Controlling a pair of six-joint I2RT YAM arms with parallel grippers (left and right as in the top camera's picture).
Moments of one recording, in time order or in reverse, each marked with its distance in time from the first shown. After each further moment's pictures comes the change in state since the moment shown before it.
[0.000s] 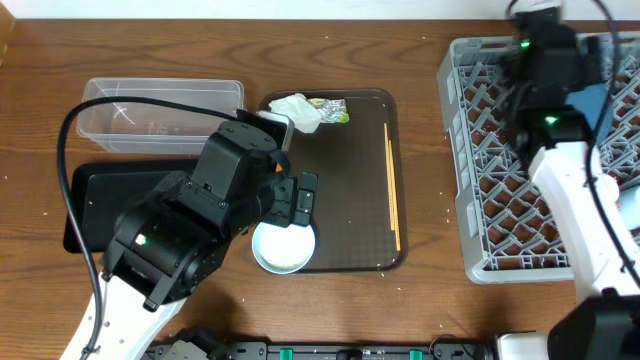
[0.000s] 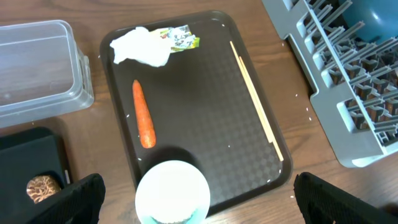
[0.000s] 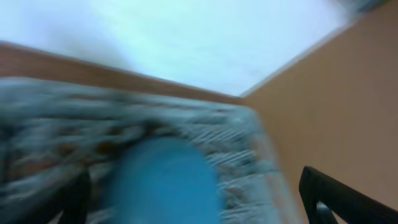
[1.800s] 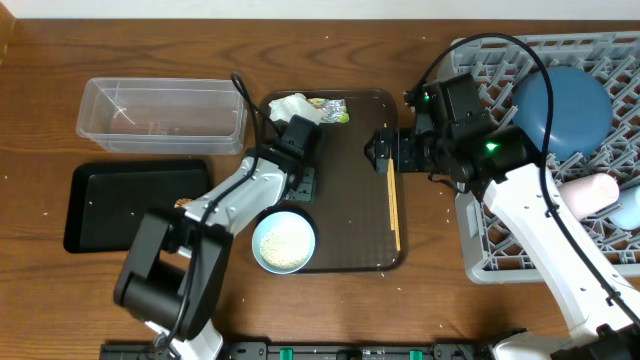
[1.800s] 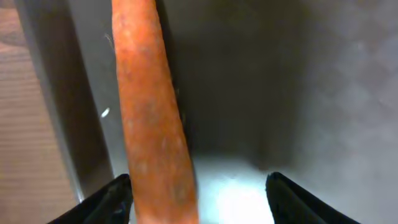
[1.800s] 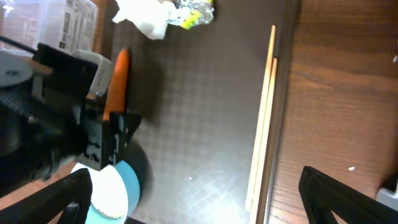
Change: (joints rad) left arm 0.138 0.671 -0.375 0.579 -0.087 0.016; right arm 0.307 -0.066 -0.001 -0.585 -0.797 0.763
